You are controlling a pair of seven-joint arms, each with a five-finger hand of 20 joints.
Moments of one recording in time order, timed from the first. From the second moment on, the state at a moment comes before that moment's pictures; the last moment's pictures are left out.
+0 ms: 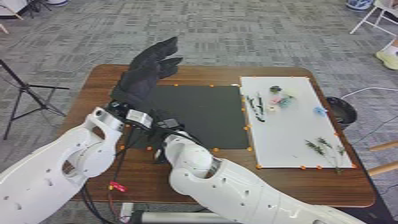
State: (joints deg) left arm 75.8 -37.3 -54.4 -106.2 38.6 -0.6 26.6; right arm -59.7 -82.5 23.6 -82.3 -118.7 10.3 34.3
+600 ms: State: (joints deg) left arm 76.1 -37.6 -54.8 -106.1 38.6 -0.8 26.4; right arm -60.2 -82.5 26.3 -82.0 -116.3 6.3 34.8
